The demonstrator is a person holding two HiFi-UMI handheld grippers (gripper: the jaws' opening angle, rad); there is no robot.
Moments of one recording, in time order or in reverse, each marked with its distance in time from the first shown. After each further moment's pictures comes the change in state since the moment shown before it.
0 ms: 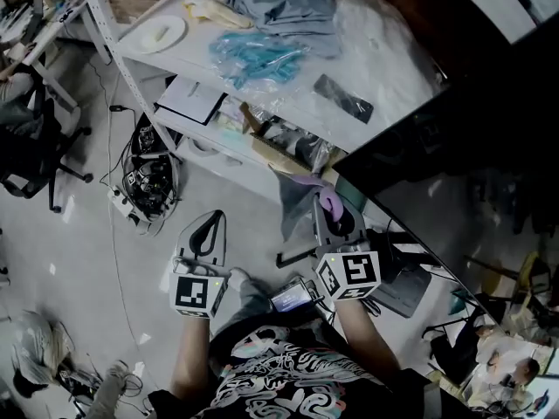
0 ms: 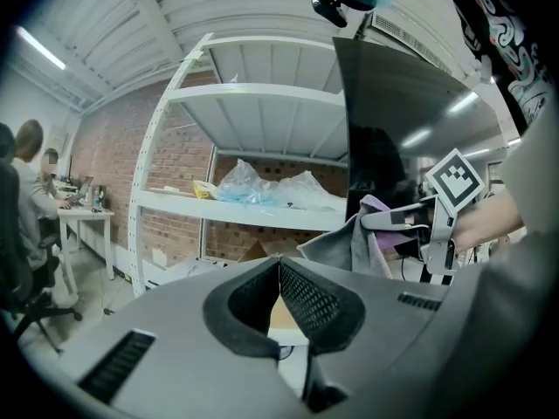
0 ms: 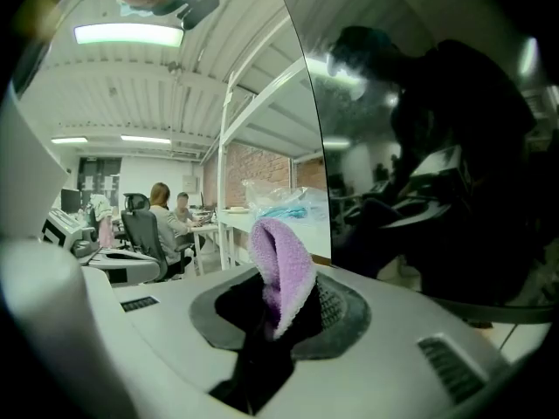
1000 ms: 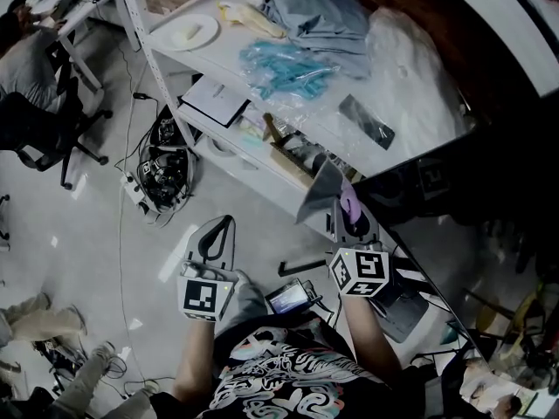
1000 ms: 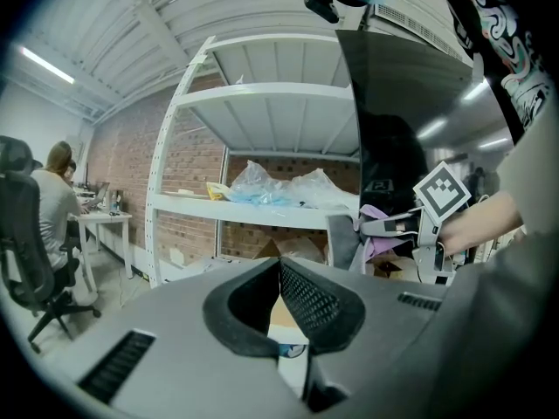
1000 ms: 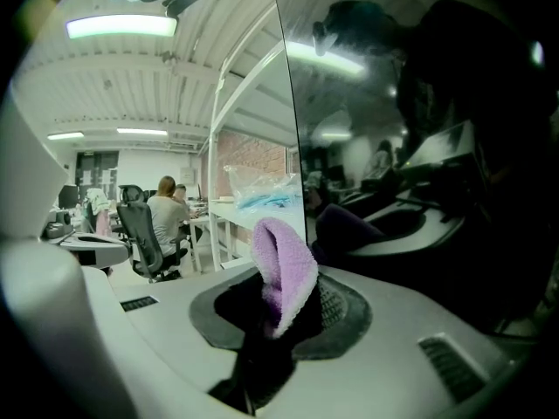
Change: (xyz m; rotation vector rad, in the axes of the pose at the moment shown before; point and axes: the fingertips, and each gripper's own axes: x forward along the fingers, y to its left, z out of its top) left arm 0.001 0.002 0.001 0.029 0.046 0.099; right arm 0.034 -0.041 -0.011 -0.012 0.059 -0.007
